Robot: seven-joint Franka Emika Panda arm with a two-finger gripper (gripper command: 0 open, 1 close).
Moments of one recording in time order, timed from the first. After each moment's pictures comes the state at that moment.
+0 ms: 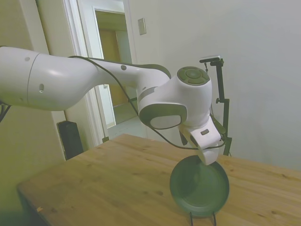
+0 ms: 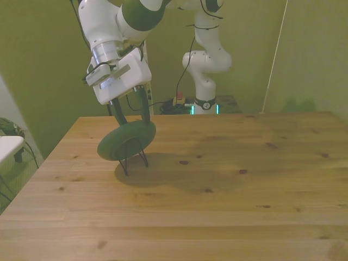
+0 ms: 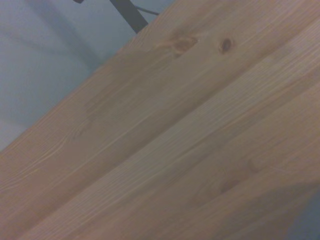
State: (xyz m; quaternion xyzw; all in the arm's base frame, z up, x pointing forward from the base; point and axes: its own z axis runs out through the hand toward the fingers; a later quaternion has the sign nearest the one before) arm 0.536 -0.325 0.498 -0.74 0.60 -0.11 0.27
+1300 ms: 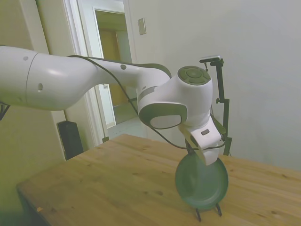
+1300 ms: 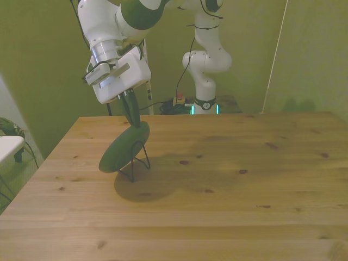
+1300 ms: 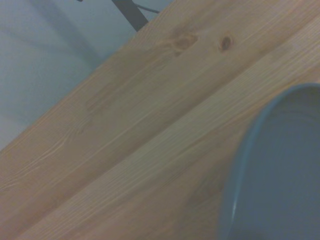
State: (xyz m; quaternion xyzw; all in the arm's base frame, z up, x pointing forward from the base) arm 0.532 -0.327 0.502 -0.74 0.60 -0.11 0.28
